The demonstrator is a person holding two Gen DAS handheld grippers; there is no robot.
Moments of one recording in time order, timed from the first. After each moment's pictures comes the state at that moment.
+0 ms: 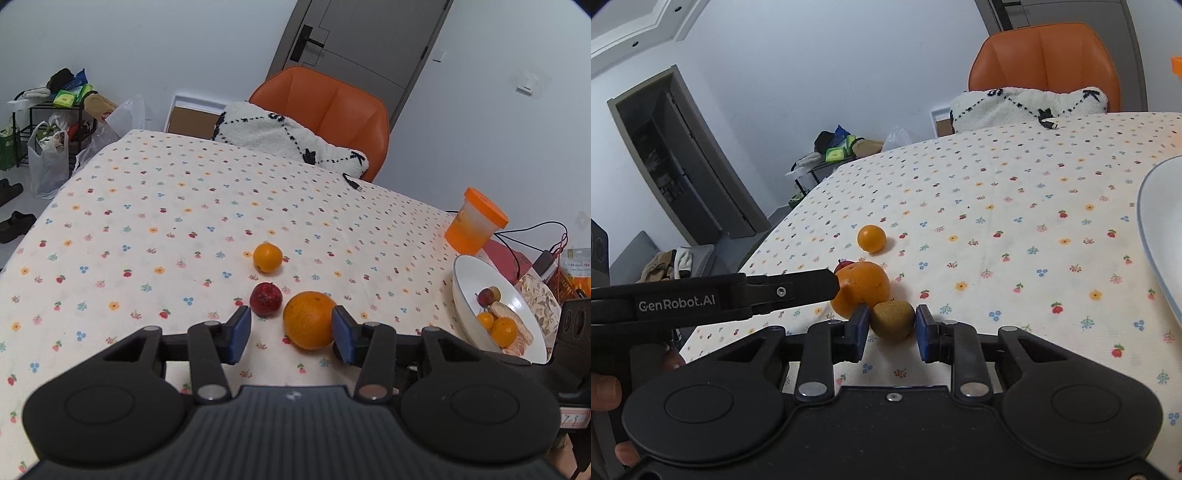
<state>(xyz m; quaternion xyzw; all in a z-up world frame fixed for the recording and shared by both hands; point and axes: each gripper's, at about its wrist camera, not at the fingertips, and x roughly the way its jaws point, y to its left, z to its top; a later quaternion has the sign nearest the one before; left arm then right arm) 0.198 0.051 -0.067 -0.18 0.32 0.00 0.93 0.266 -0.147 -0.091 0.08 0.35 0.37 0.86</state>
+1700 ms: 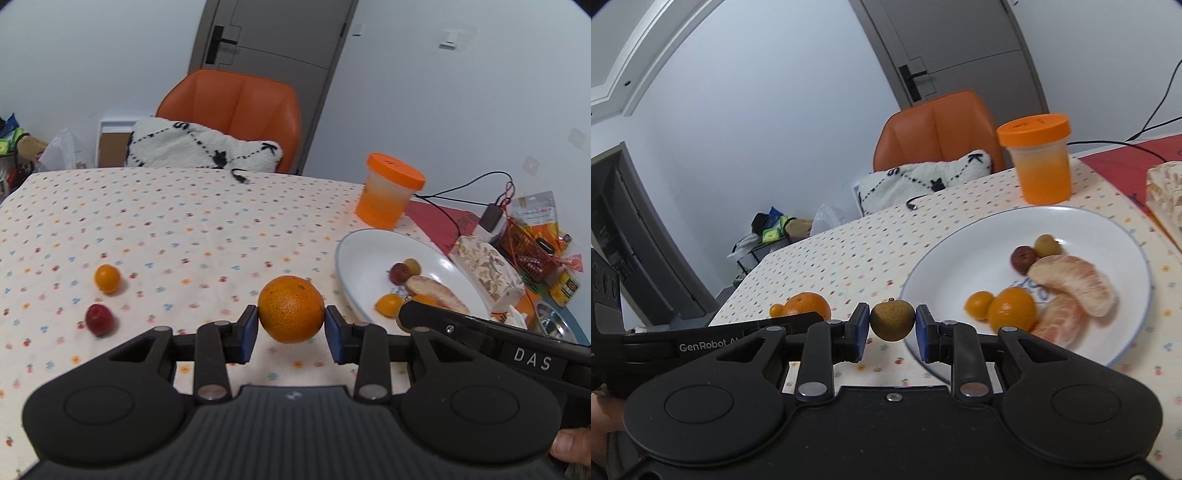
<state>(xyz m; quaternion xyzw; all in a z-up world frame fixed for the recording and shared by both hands) 0.219 -0.065 -0.045 -0.11 0.32 -0.09 0.94 0.241 -0.290 -0.057 0.14 0.27 0.25 0.92</state>
